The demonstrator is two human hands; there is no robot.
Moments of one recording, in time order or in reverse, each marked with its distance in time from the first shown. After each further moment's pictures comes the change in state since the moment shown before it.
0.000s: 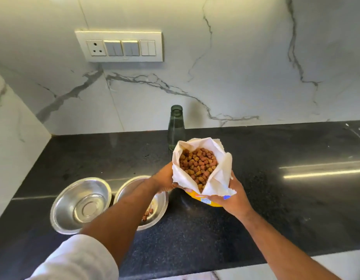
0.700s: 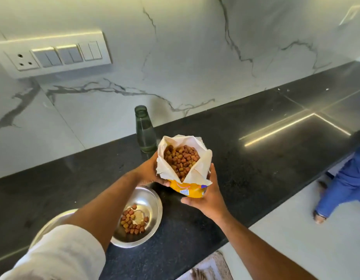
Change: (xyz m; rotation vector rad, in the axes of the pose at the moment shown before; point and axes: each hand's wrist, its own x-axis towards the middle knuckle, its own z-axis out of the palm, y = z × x) left_hand 0.038 -0.006 -0.044 0.195 -0.351 0.030; right_hand -0.038 0.022 0.078 0.133 0.321 0.212
